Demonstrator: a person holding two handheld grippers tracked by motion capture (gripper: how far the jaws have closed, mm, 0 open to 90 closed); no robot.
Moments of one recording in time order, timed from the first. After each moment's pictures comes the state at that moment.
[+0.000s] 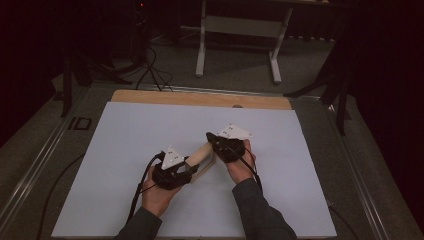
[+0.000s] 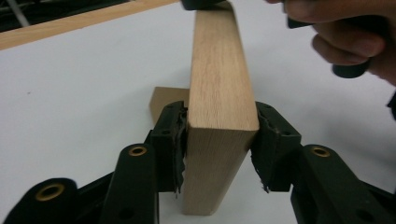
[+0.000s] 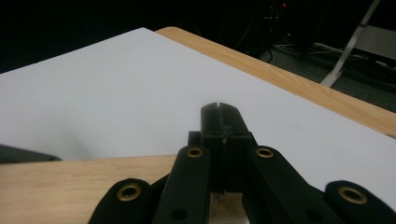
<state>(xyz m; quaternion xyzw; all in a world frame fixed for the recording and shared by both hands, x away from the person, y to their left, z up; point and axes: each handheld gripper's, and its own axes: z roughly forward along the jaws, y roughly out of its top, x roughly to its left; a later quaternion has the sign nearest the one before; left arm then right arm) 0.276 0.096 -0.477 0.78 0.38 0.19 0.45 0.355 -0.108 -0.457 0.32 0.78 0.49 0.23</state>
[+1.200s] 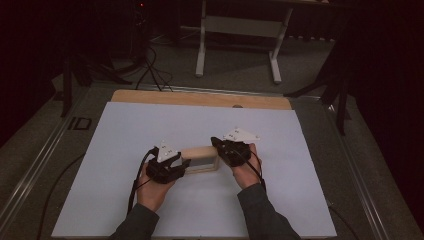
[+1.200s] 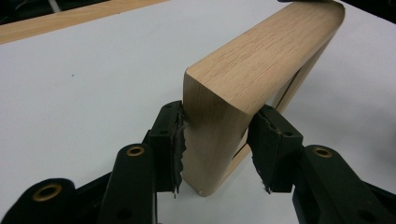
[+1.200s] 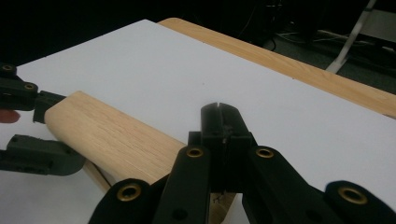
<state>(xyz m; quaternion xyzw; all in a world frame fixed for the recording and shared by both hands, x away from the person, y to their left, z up) 0.290 0.110 -0.479 0.77 0.42 0.20 0.43 0.342 -0.123 -0.453 0.34 0.78 0.48 0.21</state>
